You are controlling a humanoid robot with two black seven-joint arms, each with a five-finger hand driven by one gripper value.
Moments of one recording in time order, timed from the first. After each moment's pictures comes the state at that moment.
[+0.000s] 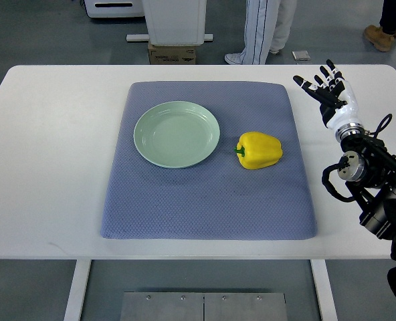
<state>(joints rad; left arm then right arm) -0.01 0.00 -0.11 -0.23 0.09 0.18 -0.17 0.78 -0.09 0.91 0.56 -0.39 -0.04 0.36</state>
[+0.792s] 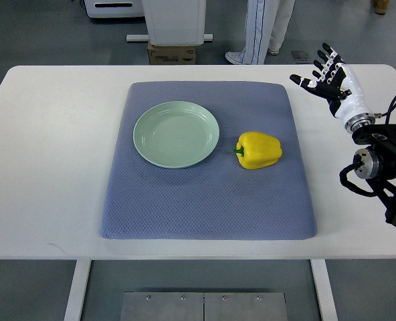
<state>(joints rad) -0.01 0.00 -0.11 -0.23 0.09 0.18 -0.17 0.85 -0.24 0.62 0.63 -0.40 0.02 0.46</state>
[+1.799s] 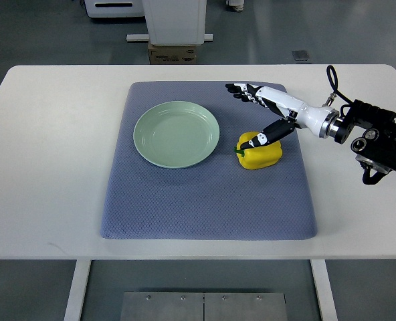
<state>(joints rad) -0.01 0.00 -0.11 -0.23 0.09 0.18 -0.17 1.12 -0.40 -0.01 0.90 -0.76 0.12 0.54</state>
